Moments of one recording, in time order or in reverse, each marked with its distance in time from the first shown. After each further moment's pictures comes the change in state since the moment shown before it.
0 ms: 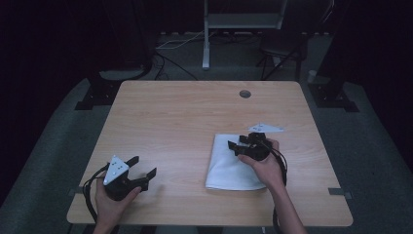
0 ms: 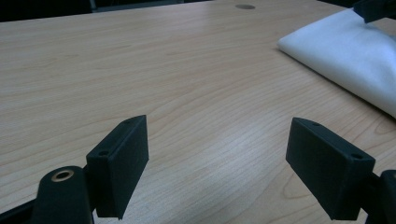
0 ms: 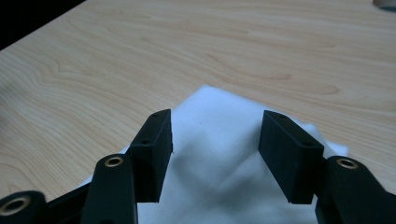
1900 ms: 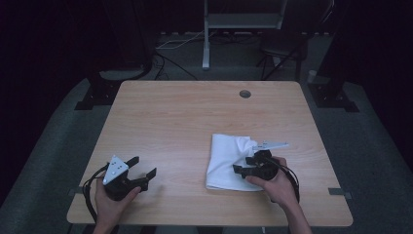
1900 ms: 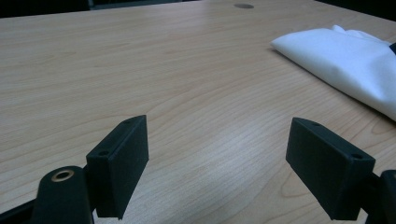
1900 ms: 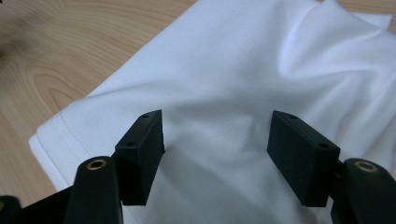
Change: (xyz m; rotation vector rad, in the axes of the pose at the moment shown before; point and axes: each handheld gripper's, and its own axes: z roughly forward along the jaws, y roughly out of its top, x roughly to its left) left arm 0.000 0.000 -0.001 0.000 -0.007 -0.015; right arm 0.003 -0.045 -0.028 0.170 0.082 0.033
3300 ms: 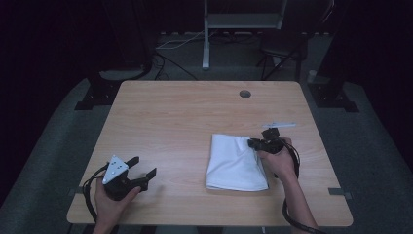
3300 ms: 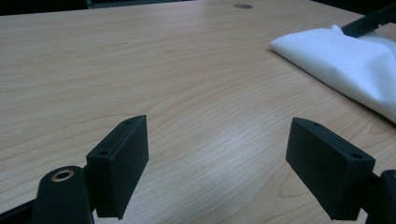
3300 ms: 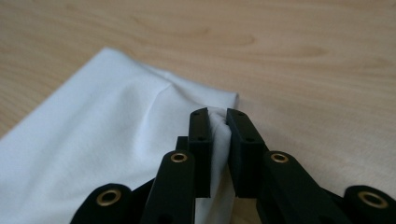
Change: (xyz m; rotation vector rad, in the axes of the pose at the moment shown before) left arm 0.001 0.000 0.000 0.005 -0.010 0.000; right arm -0.065 0.042 0.017 -0.062 -0.147 0.064
